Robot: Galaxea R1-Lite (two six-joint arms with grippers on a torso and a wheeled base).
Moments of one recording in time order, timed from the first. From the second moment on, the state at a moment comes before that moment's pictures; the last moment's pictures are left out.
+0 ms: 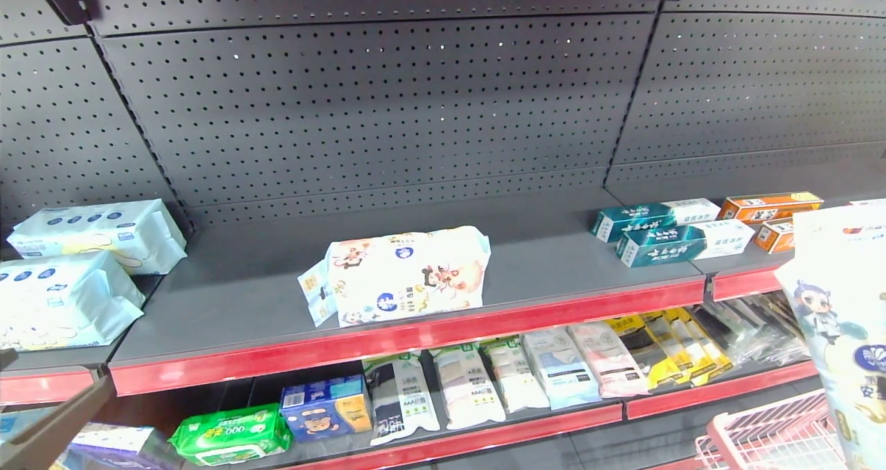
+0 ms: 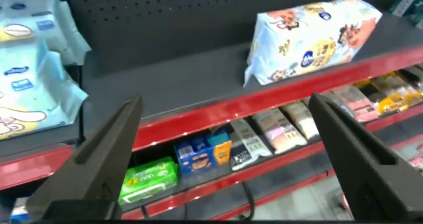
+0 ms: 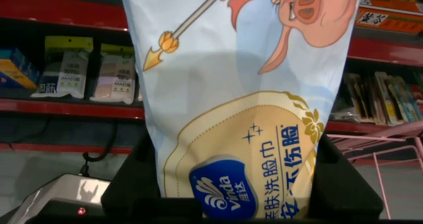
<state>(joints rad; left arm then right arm) -0.01 0.60 -0.35 -0.11 -0.19 0.00 -0.18 0.67 -0.49 0.18 0.22 -0.30</state>
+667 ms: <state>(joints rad) -0.02 0.54 -0.34 -0.09 -0.15 0.00 -0.17 0.68 -0.47 0.14 0.23 -0.28</state>
